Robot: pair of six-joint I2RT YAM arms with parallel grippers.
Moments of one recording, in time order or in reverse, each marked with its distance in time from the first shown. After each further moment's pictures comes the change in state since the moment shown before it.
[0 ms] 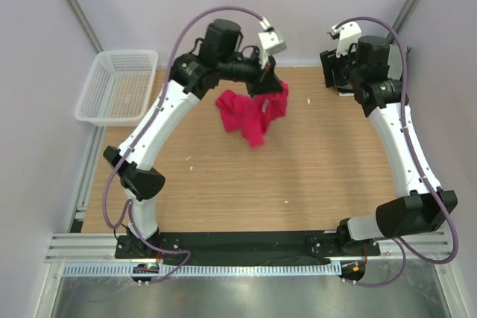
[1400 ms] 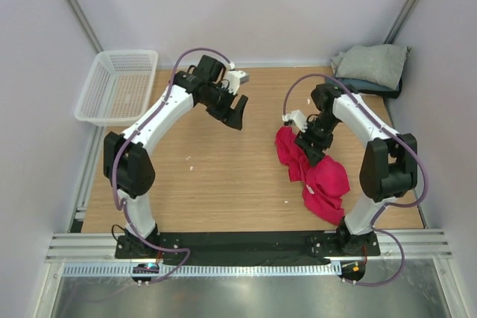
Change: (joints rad) left arm 0.152 -0.043 -0.586 -0.076 -0.257 -0.088; right arm 0.058 0.302 -0.189 -0.753 -0.314 -0.581
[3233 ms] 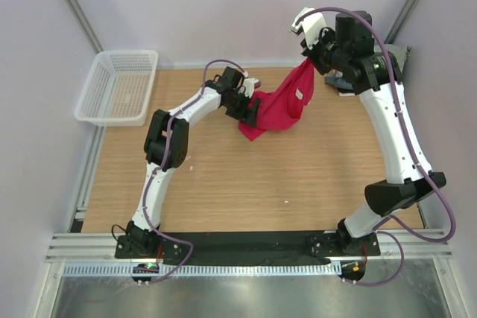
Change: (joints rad) left arm 0.001 0.504 0.225 0.270 0.000 -0.100; right arm 0.107 -0.110 0.679 0.383 0.238 0.279
